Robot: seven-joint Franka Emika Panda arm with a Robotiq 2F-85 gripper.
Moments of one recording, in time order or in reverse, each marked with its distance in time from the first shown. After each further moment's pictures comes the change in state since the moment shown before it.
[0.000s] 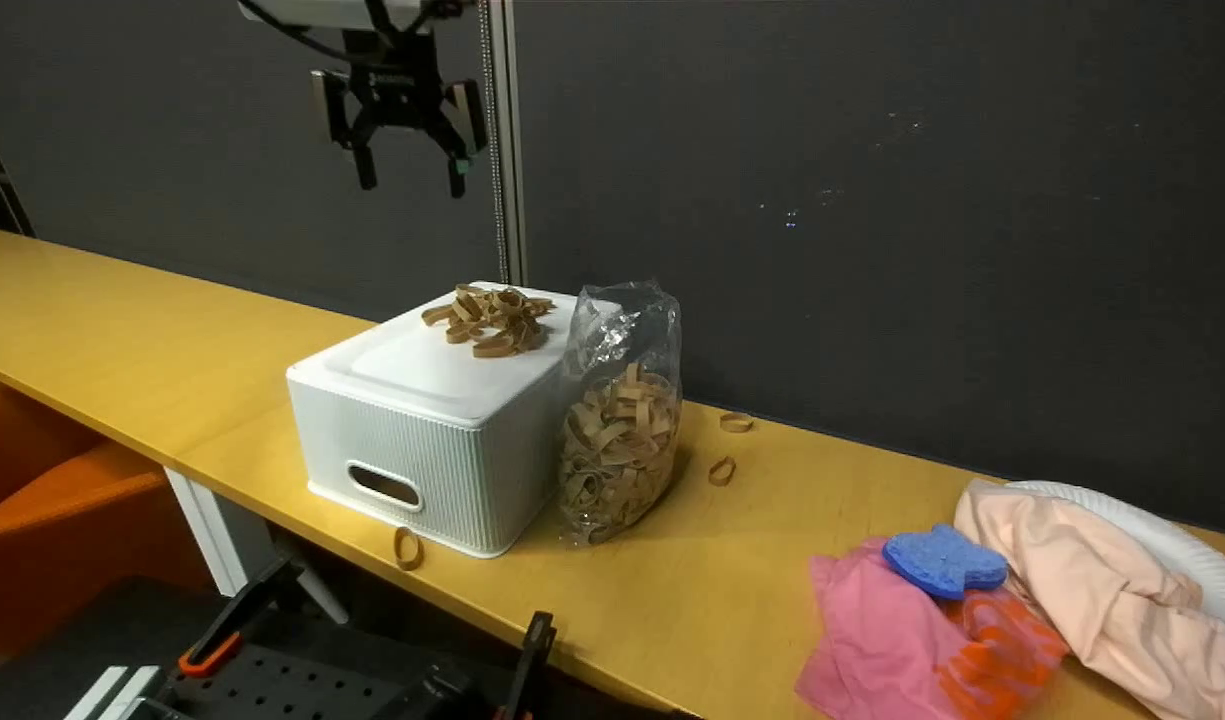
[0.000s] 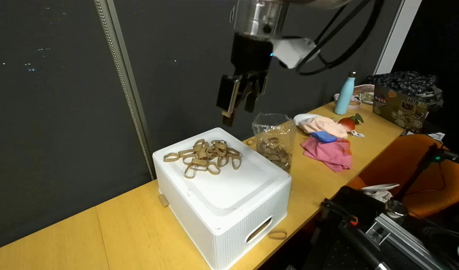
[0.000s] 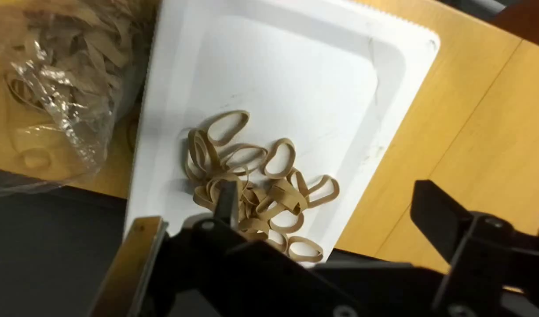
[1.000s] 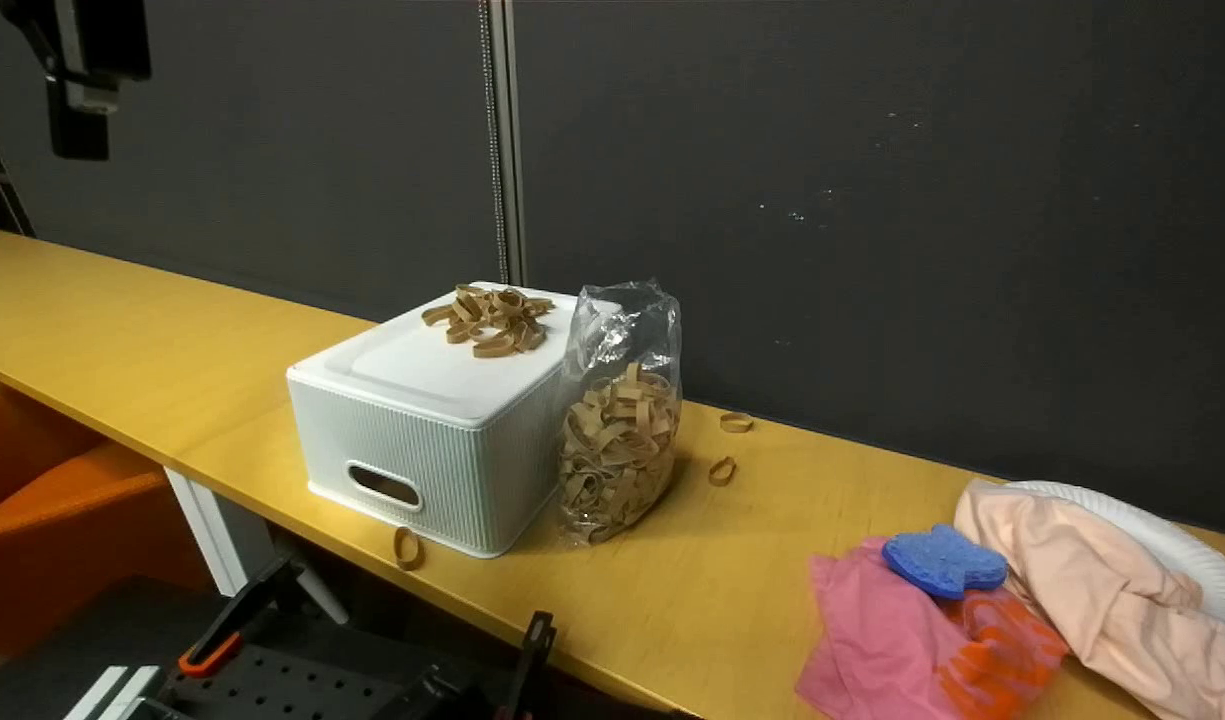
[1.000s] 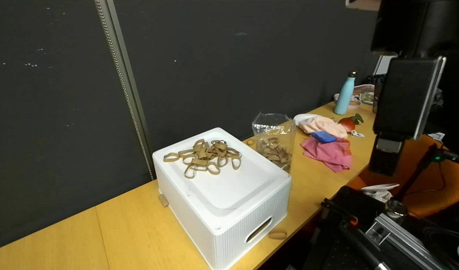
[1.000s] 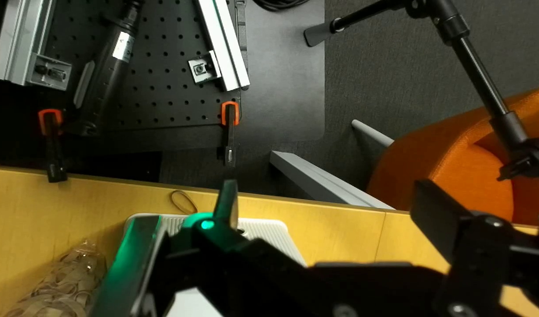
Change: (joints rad) arm 0.079 -0.622 0.014 -0.357 0.206 -0.534 0.214
